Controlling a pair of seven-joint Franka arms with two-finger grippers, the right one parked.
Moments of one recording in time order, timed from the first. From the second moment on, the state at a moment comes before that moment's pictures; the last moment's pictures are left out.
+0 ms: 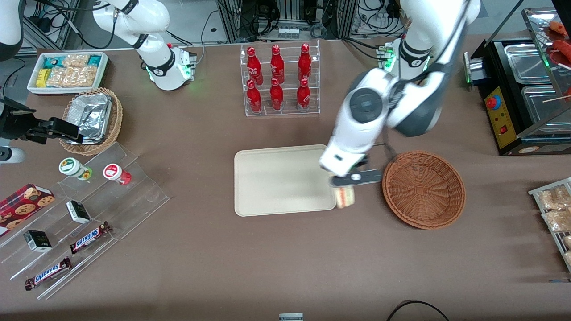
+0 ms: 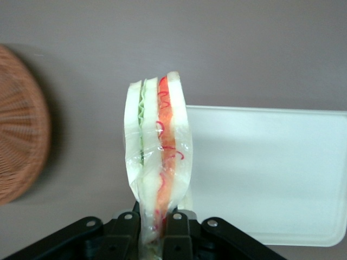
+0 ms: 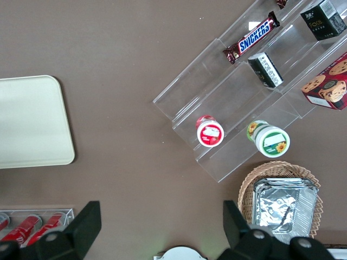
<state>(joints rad) -0.56 0.44 -0.08 -1.55 0.03 1.99 -0.72</state>
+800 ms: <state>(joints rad) -0.74 0.77 -0.08 -1.35 0.03 2.13 -0.78</state>
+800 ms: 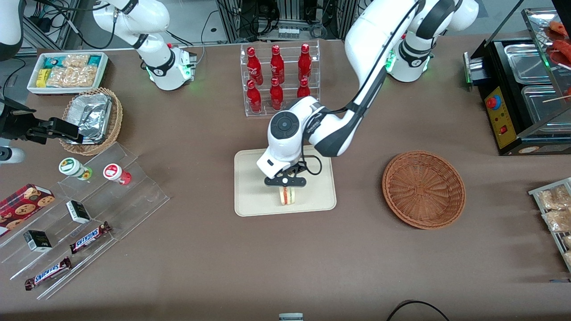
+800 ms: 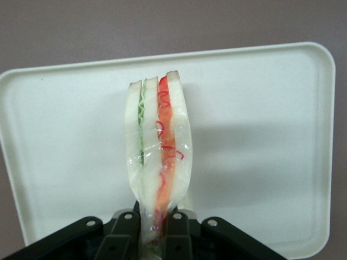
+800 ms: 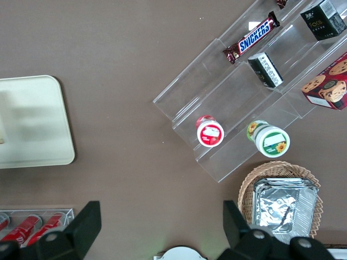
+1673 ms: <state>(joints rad) -0.78 0.80 -0.08 -1.35 0.03 2.11 -0.79</state>
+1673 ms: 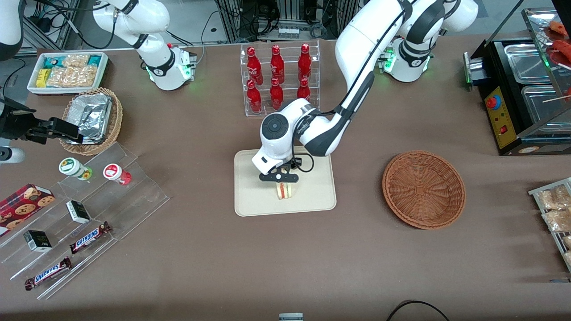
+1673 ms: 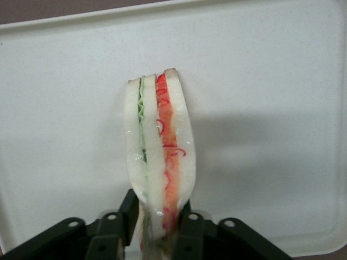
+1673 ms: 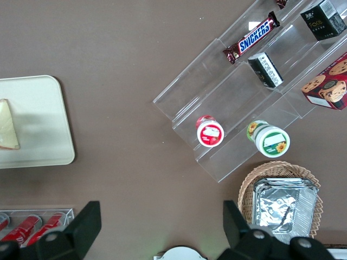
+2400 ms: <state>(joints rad) -0.62 0.50 -0.05 -1.32 0.03 1.80 -0.86</state>
